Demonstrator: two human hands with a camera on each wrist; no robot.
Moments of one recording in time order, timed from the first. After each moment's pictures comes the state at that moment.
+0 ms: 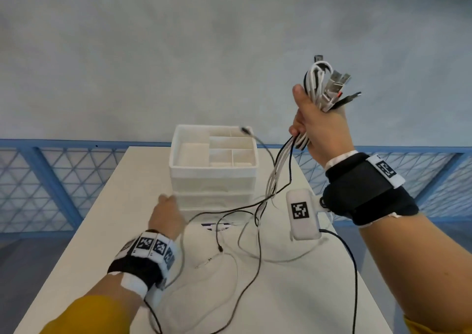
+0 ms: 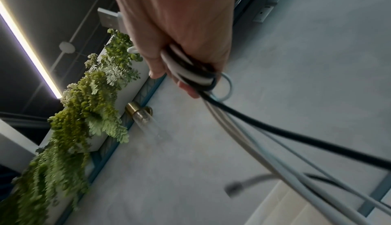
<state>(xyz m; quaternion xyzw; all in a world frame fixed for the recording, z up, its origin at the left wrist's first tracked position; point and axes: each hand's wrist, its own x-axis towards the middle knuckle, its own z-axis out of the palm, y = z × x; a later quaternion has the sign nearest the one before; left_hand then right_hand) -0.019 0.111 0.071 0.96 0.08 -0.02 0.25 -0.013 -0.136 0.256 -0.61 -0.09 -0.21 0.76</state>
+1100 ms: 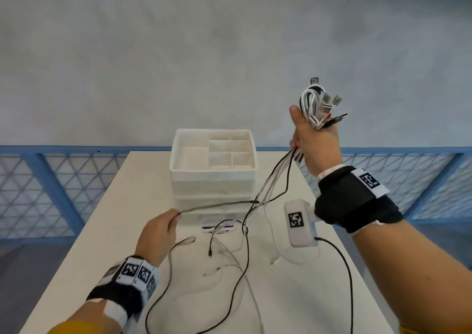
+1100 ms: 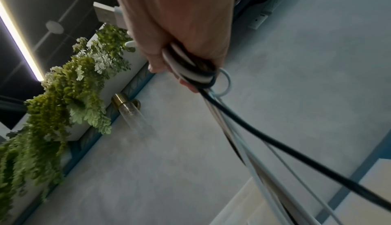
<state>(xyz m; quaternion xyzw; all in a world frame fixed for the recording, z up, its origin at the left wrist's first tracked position) -0.038 0.138 0.029 0.93 -0.04 0.16 0.33 -0.014 -0.141 0.236 -0.65 0.00 -0.24 0.72</state>
